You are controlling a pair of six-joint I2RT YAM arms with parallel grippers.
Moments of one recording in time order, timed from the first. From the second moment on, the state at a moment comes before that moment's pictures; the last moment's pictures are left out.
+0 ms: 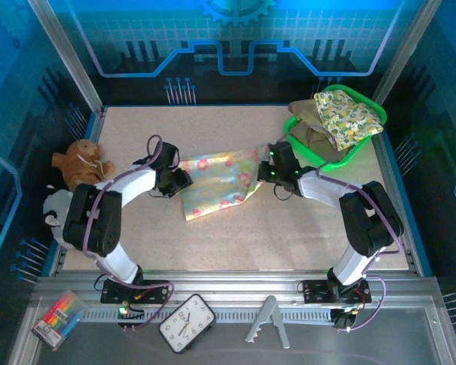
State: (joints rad) left arm -0.18 1.71 0.98 -0.47 0.16 -0.76; right arm 0.50 1.68 1.03 -0.11 0.01 0.44
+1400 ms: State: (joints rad) left arm -0.08 1.73 0.90 -0.35 0.32 -0.79; right arm 0.98 2.14 1.77 -0.78 -0.01 -0.66
